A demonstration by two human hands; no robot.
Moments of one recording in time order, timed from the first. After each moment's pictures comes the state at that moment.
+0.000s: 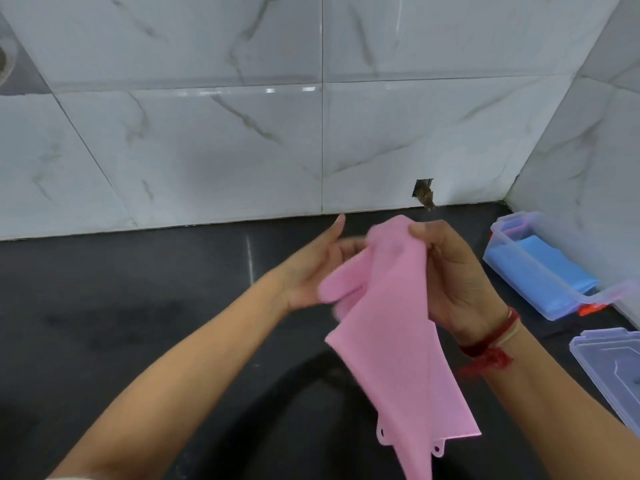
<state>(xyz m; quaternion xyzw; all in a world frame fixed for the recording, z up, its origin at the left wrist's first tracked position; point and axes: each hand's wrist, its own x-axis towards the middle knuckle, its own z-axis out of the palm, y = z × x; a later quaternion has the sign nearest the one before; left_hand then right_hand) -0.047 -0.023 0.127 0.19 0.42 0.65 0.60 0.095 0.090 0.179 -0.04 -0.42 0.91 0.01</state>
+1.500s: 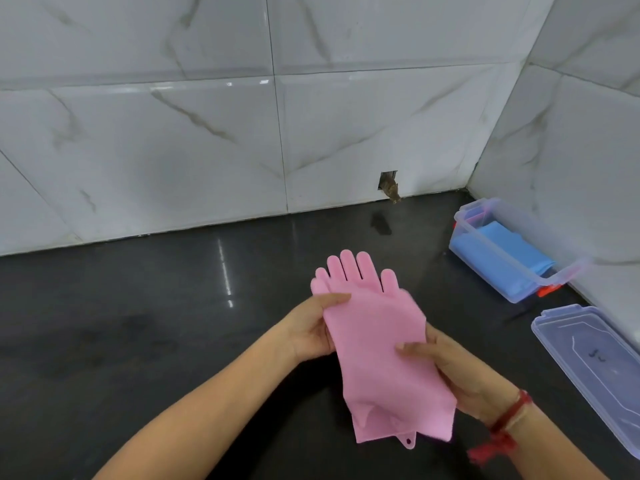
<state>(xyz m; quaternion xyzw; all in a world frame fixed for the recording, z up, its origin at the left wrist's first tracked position) -0.012 0.002 0.053 -0.02 0.46 0.64 0.62 0.172 0.131 0.067 -0.27 -0.51 0.82 -0.05</state>
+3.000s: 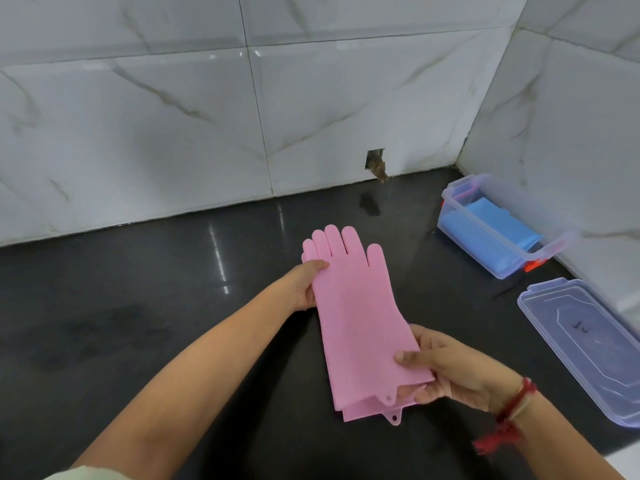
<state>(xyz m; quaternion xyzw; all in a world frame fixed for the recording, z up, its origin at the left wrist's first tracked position) -0.051 0.053 0.026 -0.07 0.64 0.56 0.53 0.200 0.144 0.052 -0.26 -0.49 0.81 -0.17</state>
